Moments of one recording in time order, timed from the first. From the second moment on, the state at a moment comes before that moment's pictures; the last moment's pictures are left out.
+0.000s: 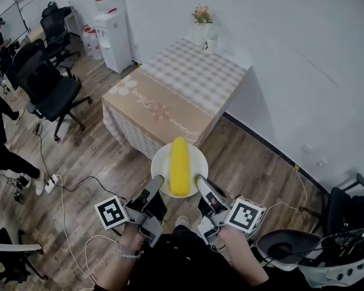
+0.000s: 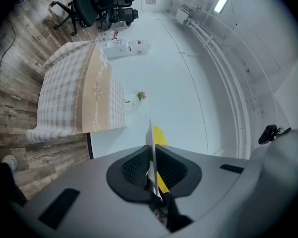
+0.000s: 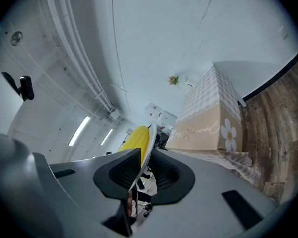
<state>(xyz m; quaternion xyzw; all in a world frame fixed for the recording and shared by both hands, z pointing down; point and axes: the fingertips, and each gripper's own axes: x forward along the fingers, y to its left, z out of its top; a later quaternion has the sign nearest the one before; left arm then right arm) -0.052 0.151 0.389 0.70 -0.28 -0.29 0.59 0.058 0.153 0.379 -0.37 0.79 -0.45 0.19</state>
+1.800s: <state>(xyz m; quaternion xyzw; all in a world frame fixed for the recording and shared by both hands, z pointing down) -0.022 -0.010 0.403 0.70 -0.29 -0.29 0.59 0.088 -0.009 0.394 -0.36 0.79 -0.46 0.19</state>
